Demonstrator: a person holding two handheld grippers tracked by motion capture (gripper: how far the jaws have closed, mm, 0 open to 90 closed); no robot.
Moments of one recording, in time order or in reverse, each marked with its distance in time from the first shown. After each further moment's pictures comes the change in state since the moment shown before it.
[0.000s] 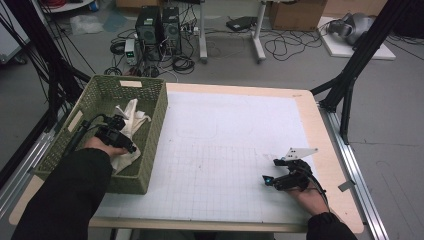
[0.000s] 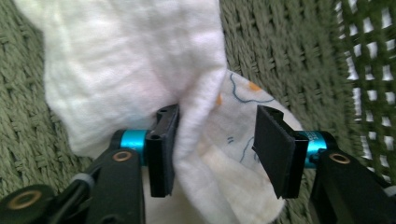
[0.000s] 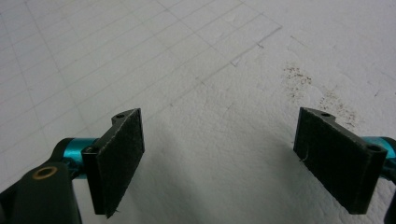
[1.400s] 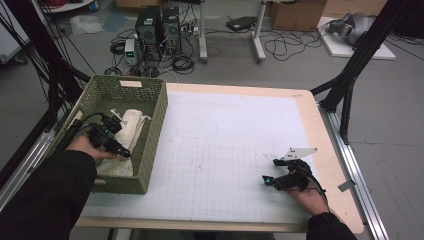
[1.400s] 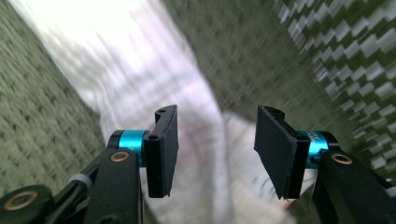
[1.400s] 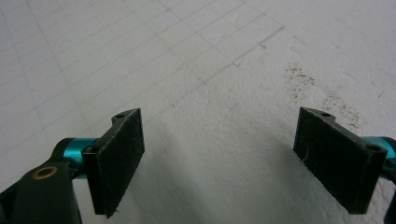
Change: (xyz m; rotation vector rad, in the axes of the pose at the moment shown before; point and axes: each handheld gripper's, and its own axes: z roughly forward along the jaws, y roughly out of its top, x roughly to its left) left arm 0.006 -0.016 -0.041 -0.079 -0.126 0.272; right arm 0.000 0.001 0.001 0.004 0.005 0.001
